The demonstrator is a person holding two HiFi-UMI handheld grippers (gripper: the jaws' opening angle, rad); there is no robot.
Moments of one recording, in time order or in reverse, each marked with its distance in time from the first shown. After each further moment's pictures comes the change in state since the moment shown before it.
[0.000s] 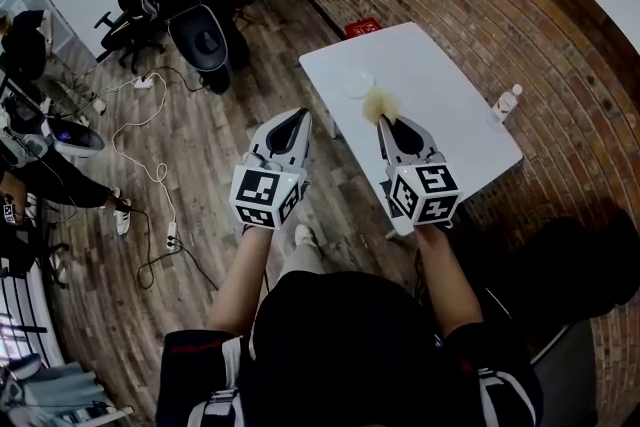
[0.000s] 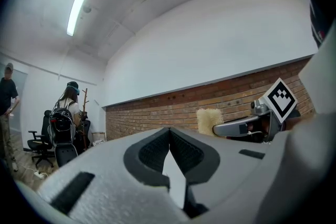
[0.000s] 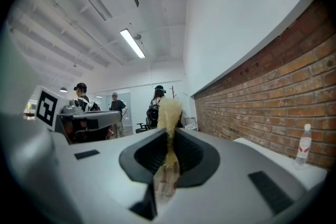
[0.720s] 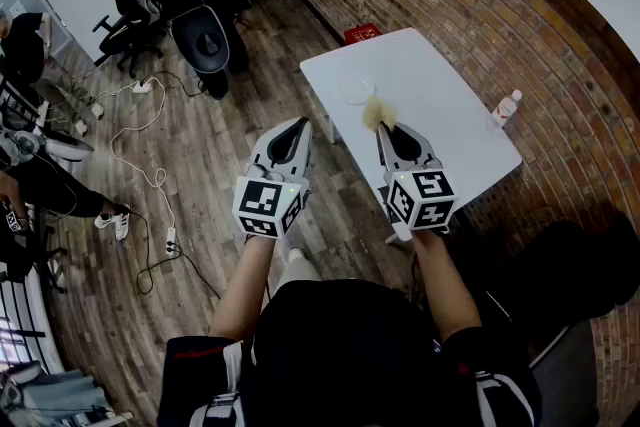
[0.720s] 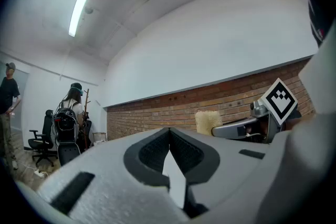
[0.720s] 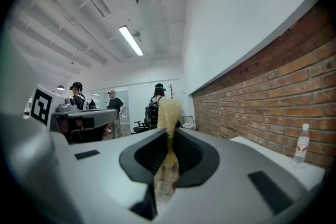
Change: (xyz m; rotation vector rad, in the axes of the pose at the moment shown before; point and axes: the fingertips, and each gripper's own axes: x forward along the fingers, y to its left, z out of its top) left arm -0.003 0.004 -0.001 -0.003 -0.011 0.012; right arm 0.008 0.002 -0.003 -0.006 0.023 -0.024
